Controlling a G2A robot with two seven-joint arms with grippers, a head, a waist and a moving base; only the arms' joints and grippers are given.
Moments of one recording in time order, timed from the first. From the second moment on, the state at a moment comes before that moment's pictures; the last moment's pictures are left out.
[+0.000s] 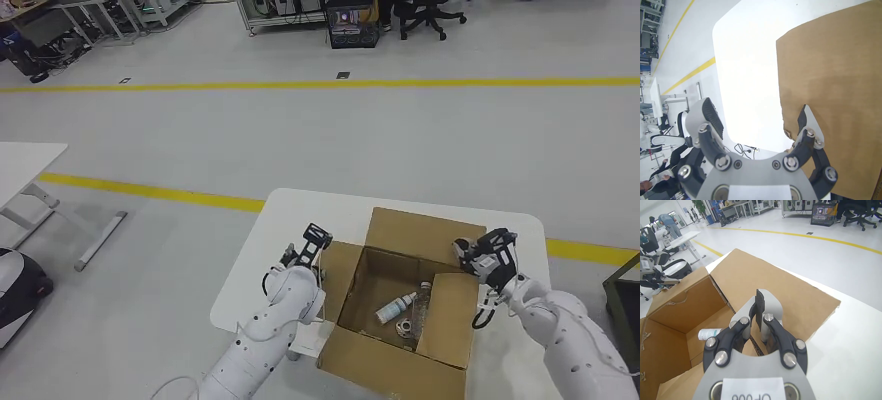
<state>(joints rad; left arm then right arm) 1.28 -1.35 -1.28 -1.54 1.75 0.11 -0.95 -0.76 -1.27 0.96 -0.71 -1.06 -0.70 -0.13</state>
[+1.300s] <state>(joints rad) 1.36 -1.36 -1.10 -1.90 1.44 -0.25 -0.84 -1.03 -1.18 1.09 -0.86 -1.05 -0.75 -0.09</state>
